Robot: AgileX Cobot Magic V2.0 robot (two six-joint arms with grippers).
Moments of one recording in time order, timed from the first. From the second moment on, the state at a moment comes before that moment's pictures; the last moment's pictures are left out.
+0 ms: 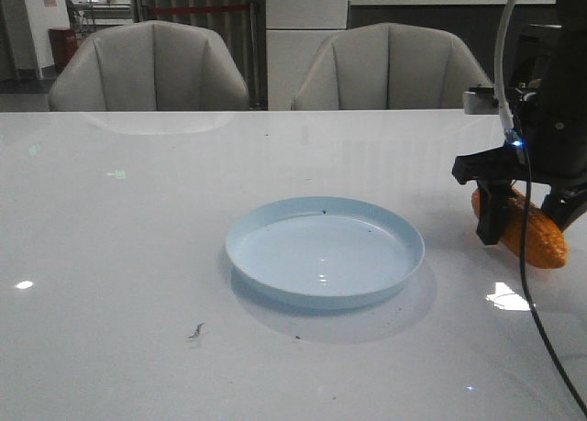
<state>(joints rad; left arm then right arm) -0.28 1.08 -1.22 0.20 0.86 -0.14 0.10 1.96 -1.31 0.07 0.70 0.02</state>
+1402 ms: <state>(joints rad) -0.28 1.08 -1.22 0.16 0.86 -0.14 0.56 2.13 -1.71 0.03 0.99 -0.02</state>
